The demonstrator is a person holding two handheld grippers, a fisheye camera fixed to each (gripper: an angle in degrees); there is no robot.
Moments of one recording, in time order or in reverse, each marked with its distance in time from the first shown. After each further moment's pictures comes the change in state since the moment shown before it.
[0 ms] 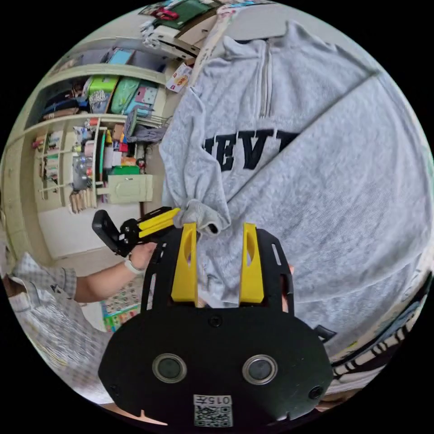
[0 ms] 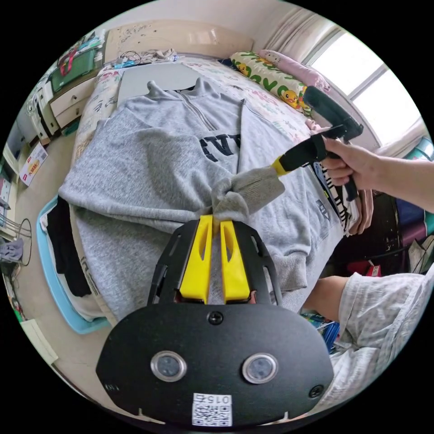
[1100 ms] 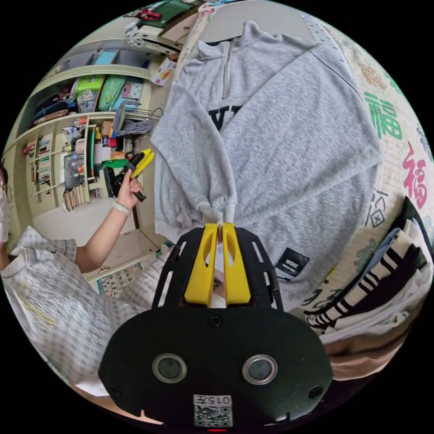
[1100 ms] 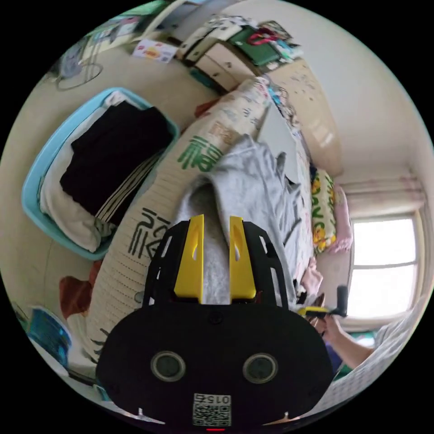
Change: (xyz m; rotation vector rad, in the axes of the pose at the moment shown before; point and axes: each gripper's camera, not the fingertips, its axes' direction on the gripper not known) left arm 0.031 0.039 -0.084 -0.116 0.191 0.045; right arm -0.161 0.072 -0.045 0.307 0.240 -0.968
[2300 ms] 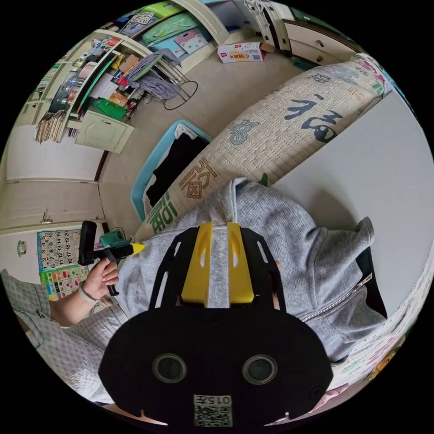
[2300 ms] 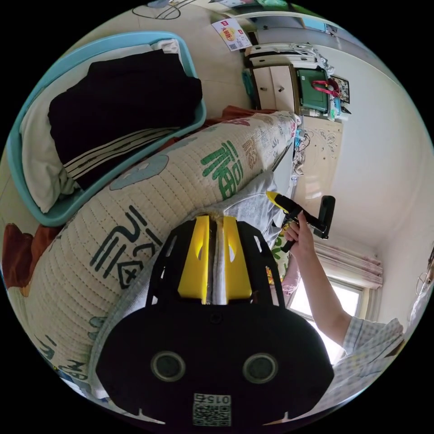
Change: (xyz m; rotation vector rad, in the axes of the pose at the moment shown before) left arm 0.005 -0.320 0.438 -0.076 0.322 -0.564; right arm -0.102 -0.017 0.039 -0.016 0.271 -0.338
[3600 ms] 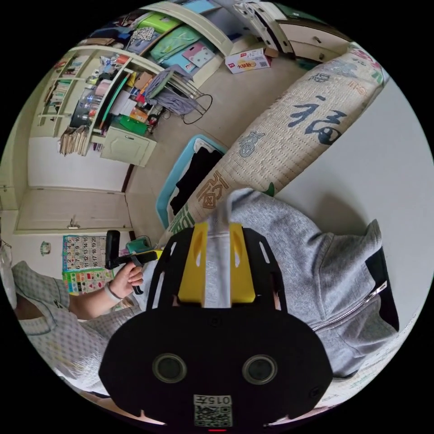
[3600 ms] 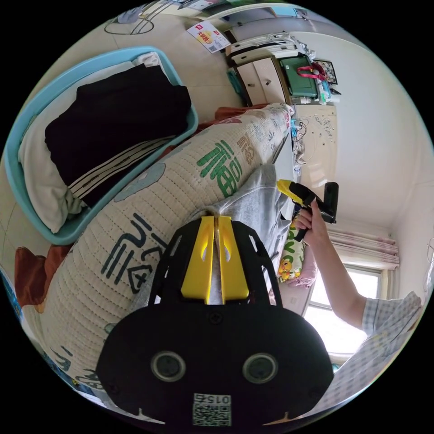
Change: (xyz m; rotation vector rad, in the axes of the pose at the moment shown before) left arm 0.045 0.099 0.043 0.079 -0.199 0.020; right arm 0.051 0.057 -0.042 0.023 -0.083 0.110
